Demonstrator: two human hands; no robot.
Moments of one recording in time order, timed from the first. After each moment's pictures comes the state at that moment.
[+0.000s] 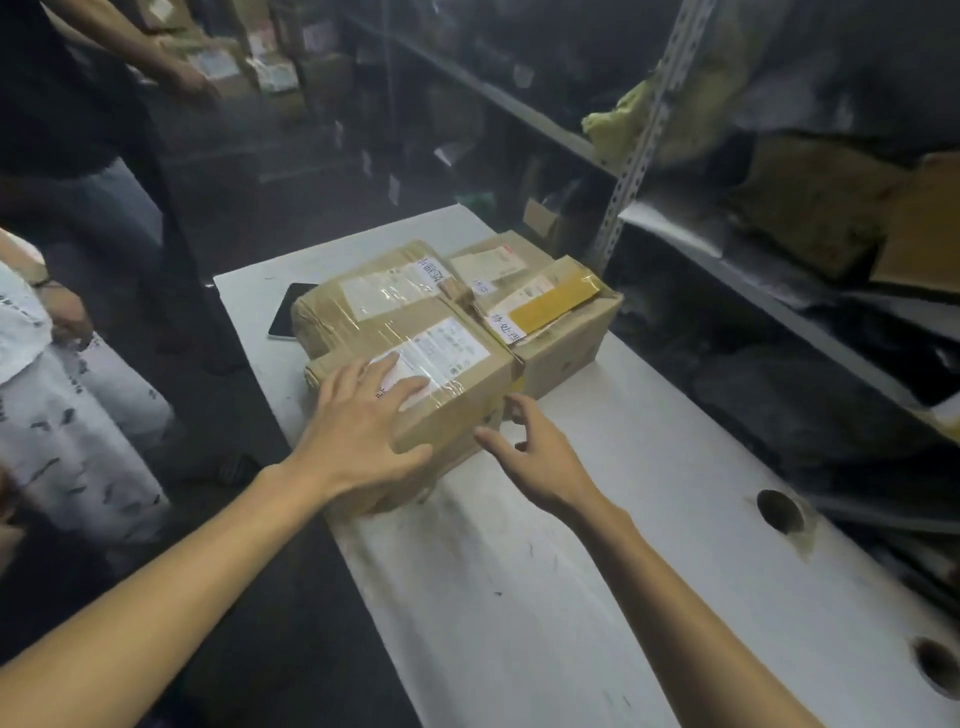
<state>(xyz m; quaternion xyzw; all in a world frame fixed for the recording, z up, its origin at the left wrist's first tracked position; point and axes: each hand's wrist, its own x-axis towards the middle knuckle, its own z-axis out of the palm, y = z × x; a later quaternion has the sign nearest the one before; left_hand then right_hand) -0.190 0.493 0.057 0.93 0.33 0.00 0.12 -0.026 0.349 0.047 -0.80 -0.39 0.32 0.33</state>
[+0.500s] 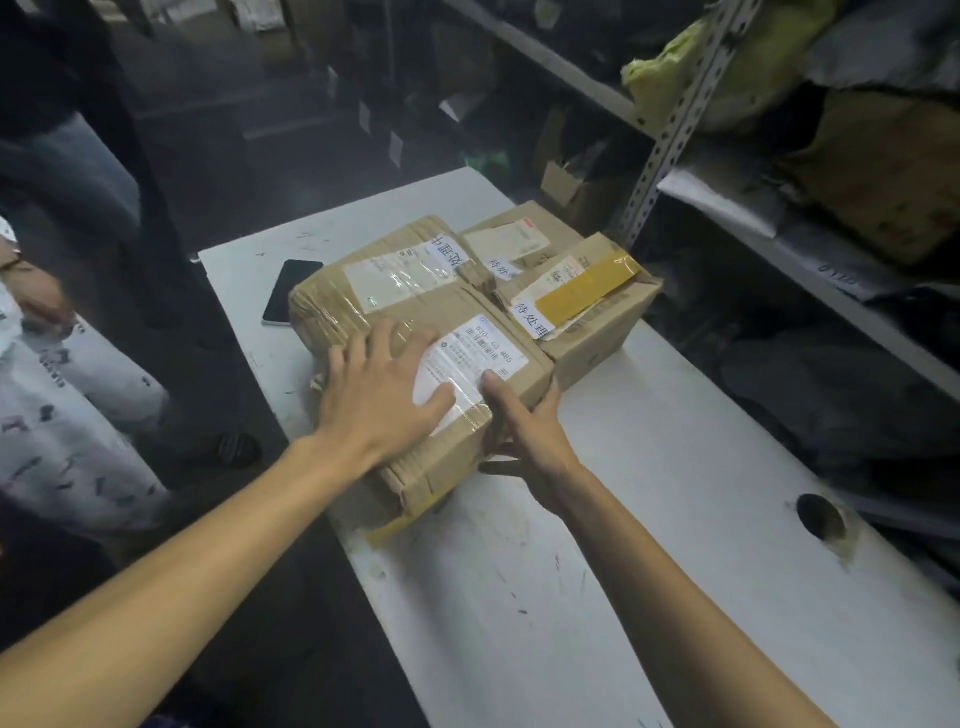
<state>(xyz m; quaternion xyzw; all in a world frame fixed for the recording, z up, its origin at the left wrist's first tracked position) -0.153 0.538 0.049 0.91 0.39 0.05 0.09 -0.024 0.419 0.018 -0.68 -0.10 0.48 0.54</state>
